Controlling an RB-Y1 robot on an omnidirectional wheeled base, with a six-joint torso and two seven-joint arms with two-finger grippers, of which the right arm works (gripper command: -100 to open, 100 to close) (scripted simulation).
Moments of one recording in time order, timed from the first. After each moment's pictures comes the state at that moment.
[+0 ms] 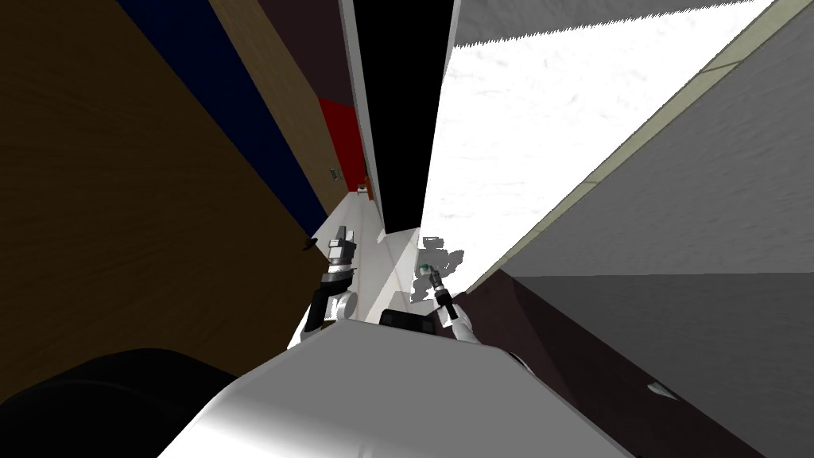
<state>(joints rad) -0.21 -0.04 0.04 -0.53 0.27 -0.87 -0.20</state>
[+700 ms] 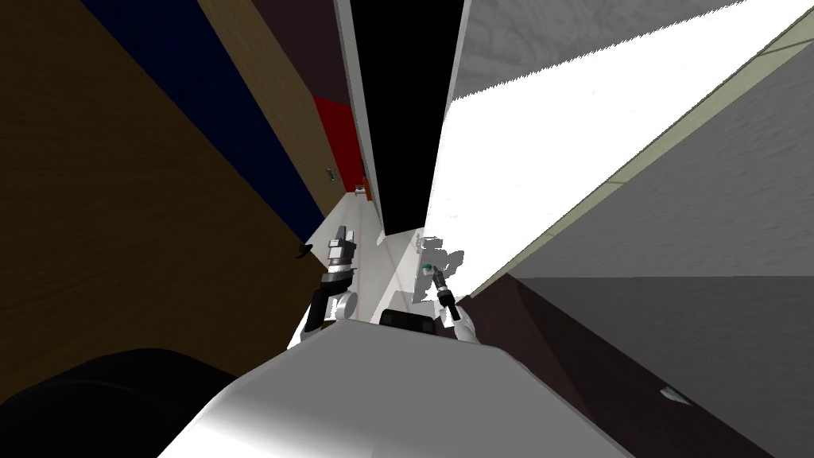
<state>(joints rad) -0.18 -0.05 0.00 -0.58 0.23 -0.84 -0.18</state>
